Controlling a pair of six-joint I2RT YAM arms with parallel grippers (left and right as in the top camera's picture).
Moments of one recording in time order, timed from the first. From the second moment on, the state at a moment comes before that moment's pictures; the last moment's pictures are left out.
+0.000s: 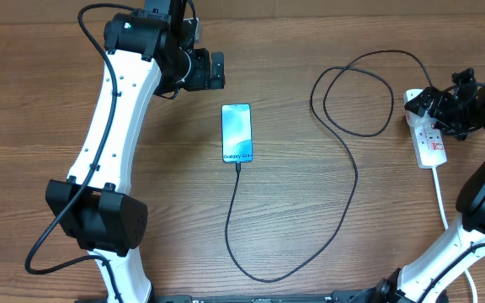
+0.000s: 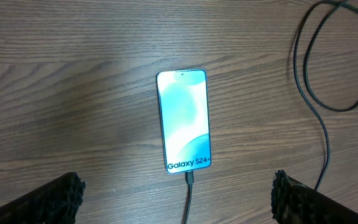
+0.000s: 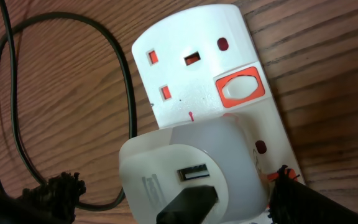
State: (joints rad) left arm -0.23 2.00 2.12 -1.32 0.20 -0.26; right arm -0.50 2.12 1.60 -0.83 -0.46 -0.06
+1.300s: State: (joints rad) left arm -0.23 2.00 2.12 -1.32 0.20 -0.26; right arm -0.50 2.12 1.60 -0.80 -0.47 -0.06
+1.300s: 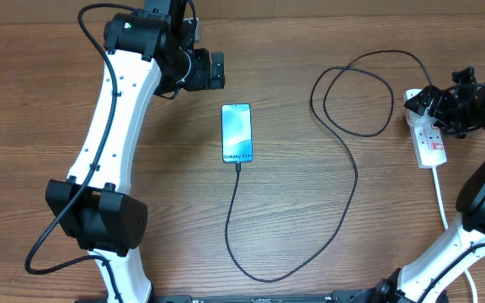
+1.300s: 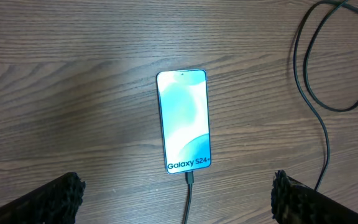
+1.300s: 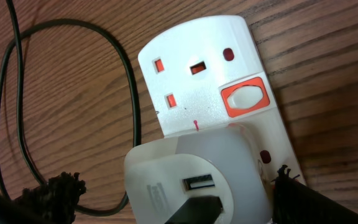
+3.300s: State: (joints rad) left arm -0.23 2.00 2.12 -1.32 0.20 -0.26; right arm -0.50 2.11 1.56 -0.77 -0.49 -0.09
